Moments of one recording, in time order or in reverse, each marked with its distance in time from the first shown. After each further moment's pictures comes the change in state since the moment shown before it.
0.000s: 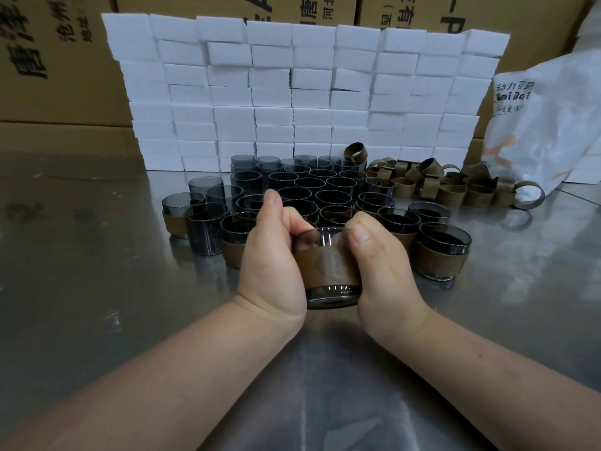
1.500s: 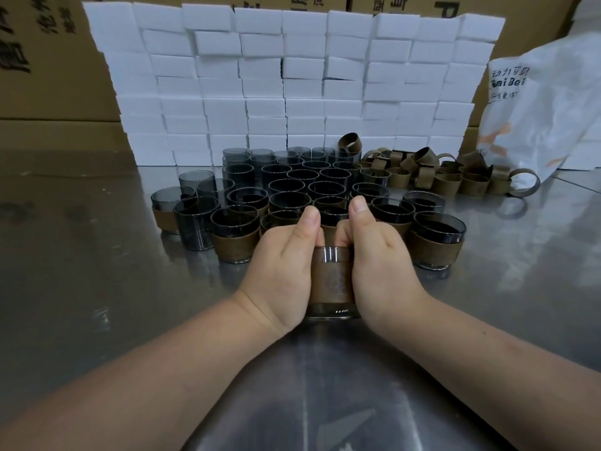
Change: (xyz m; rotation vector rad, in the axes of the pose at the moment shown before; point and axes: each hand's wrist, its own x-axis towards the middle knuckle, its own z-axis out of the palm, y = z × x) left_hand 0.003 -0.016 -0.017 0.424 -0.348 0.187; right_hand 0.002 -0.005 -0.001 0.117 -0.013 0.310
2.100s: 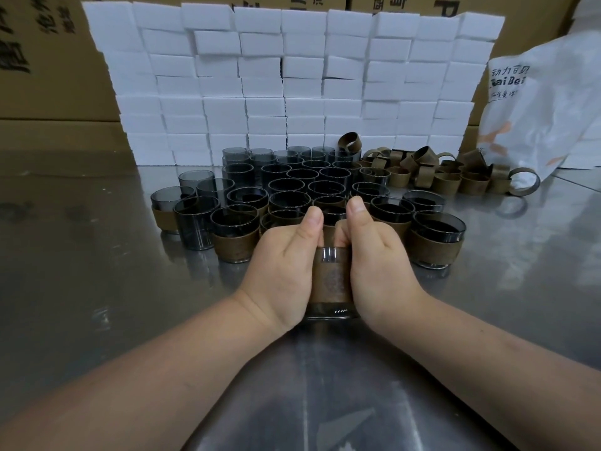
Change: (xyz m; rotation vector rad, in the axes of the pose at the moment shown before) left_hand 0.000 0.001 0.001 -0.010 -0.005 -0.022; right_hand 0.001 0.002 0.000 0.046 -0.024 0.011
